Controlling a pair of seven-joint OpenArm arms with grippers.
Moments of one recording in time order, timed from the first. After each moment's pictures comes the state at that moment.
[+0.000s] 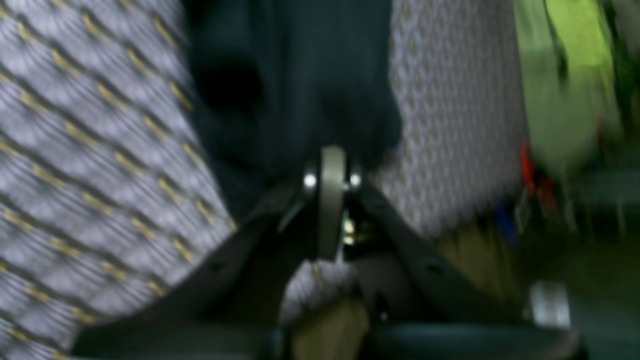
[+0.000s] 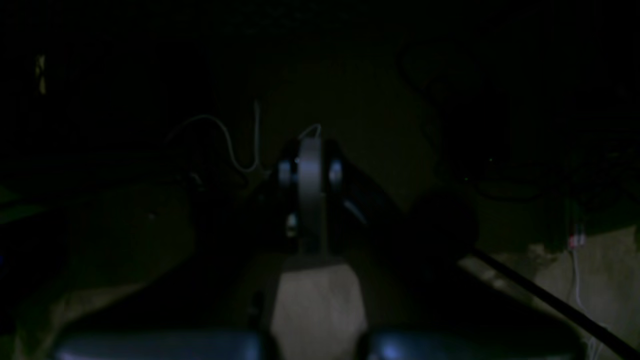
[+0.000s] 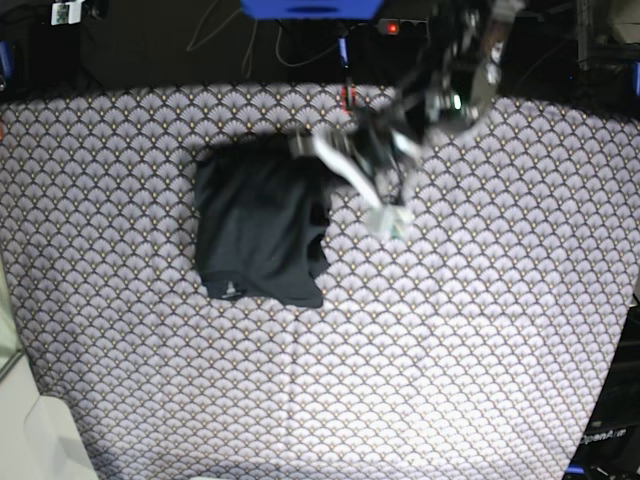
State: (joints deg) left arm 10.1 -7.4 20.2 115.6 -34.3 13.8 50.5; right arm -42.5 -0.2 46.9 75.9 -7.6 39.8 2.0
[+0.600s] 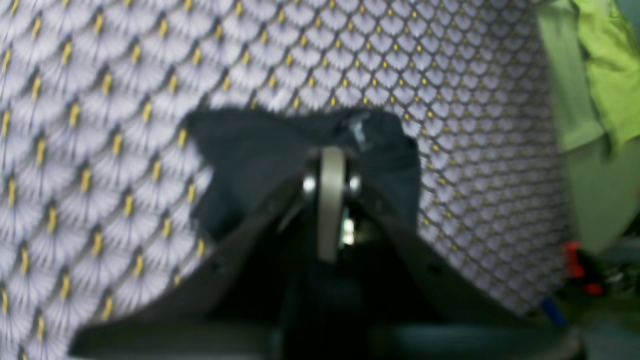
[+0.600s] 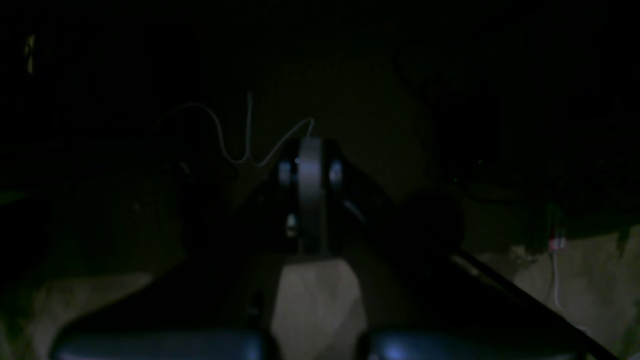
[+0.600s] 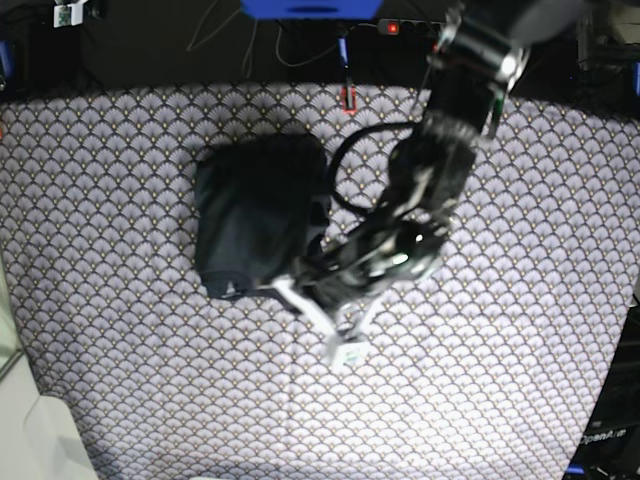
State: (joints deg) left arm -18.9 -1.1 28.3 86.3 -34.1 13.9 48.3; right arm -42.0 0.1 46.9 75.9 -11.0 39.8 2.7
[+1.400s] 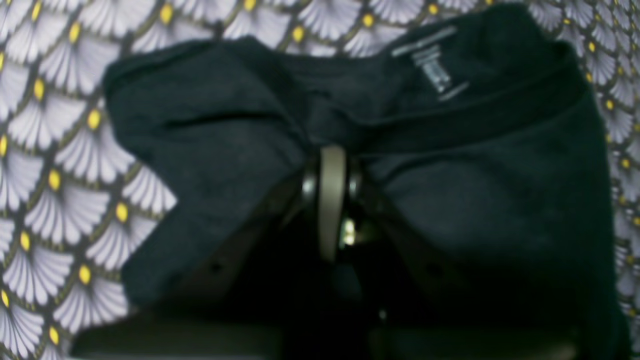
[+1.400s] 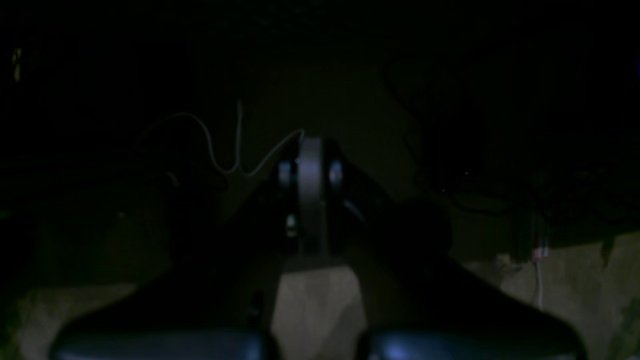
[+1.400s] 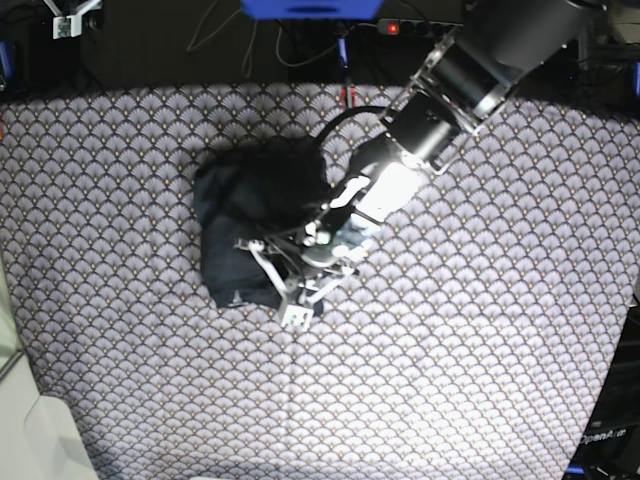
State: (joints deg) left arm -23.4 1.7 42.9 55.7 -29.8 12.8 25.2; right arm -38.8 -0.2 48.5 75.9 -14.7 39.9 2.0
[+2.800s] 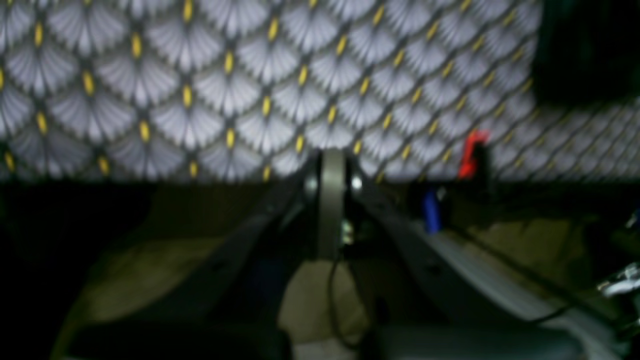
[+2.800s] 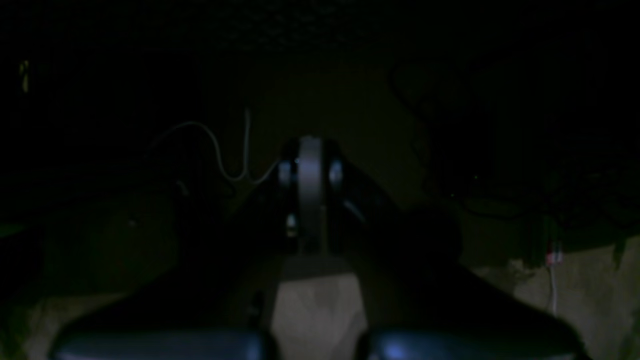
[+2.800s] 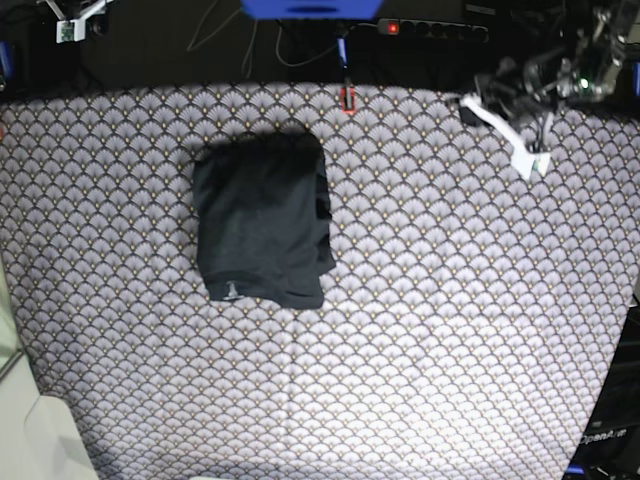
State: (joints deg) left arm 32.3 -38.3 6.3 116.6 -53.5 19.3 47.4; right arm -37.4 -1.1 48.5 75.6 -14.4 39.9 2.1
